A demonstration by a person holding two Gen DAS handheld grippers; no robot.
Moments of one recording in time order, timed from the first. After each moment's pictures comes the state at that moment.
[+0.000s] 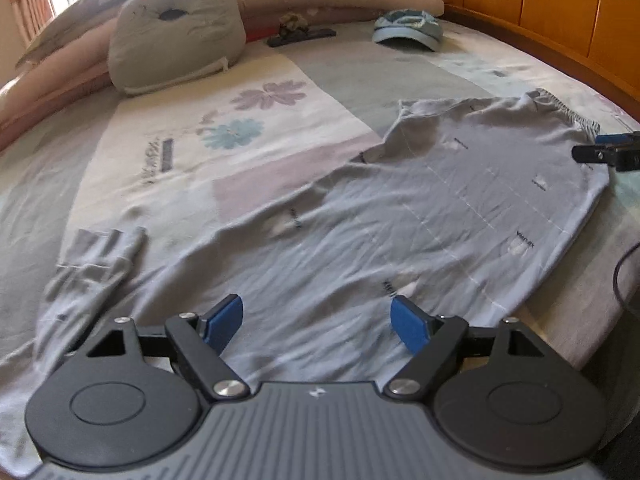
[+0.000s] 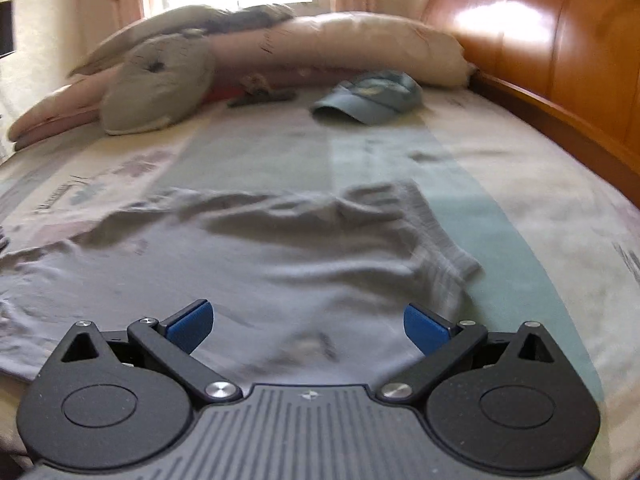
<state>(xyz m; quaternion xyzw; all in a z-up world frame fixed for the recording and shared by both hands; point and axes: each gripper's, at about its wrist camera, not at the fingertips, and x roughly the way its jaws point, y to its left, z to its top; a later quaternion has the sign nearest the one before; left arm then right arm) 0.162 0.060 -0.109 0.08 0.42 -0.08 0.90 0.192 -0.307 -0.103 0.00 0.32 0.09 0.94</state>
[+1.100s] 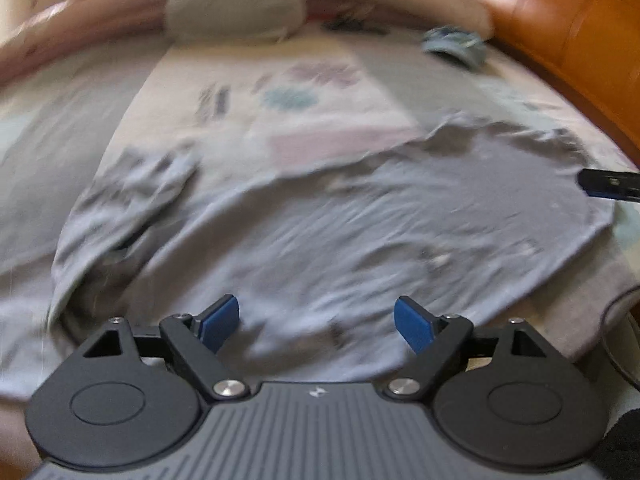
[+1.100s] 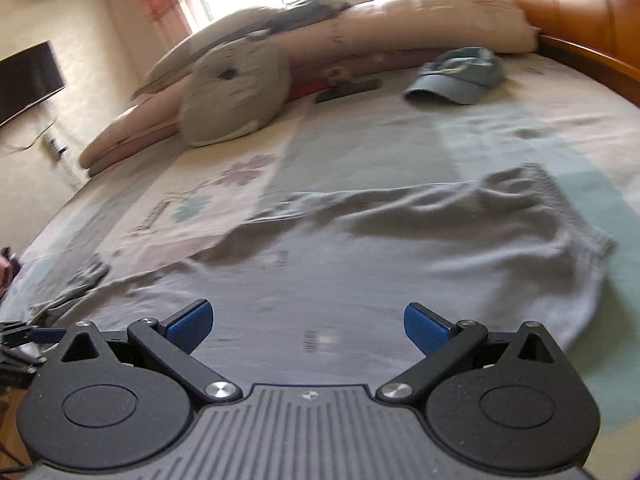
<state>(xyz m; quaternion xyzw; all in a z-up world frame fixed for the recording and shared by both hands) 0.130 0.110 -0.112 -0.02 0.44 -0.04 0.90 0.189 -0.255 -0.086 0.10 0.35 0.21 0.91</state>
